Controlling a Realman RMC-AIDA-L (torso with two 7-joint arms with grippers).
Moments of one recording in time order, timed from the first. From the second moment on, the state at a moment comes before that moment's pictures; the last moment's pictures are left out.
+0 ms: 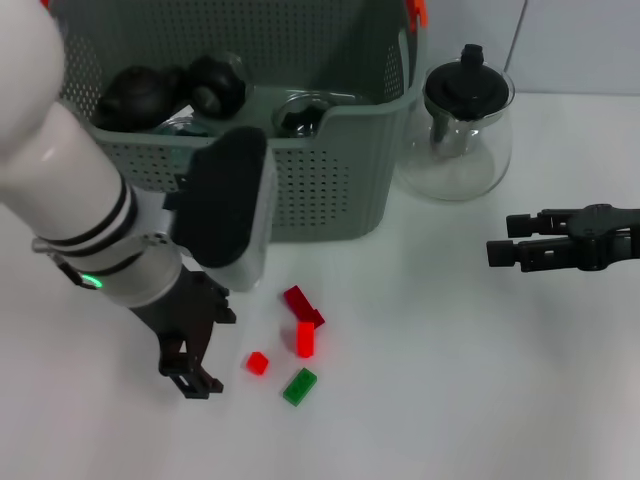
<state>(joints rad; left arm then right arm) -0.59 -2.17 1.46 1.36 2.74 1.67 -1.80 0.64 1.98 -0.56 -0.66 -2.22 -1.69 1.79</state>
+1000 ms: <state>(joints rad) -0.70 -2.17 1.58 1.14 2.71 1.50 -1.75 0.63 1.99 -0.56 -0.66 -2.22 -1.69 1.79</state>
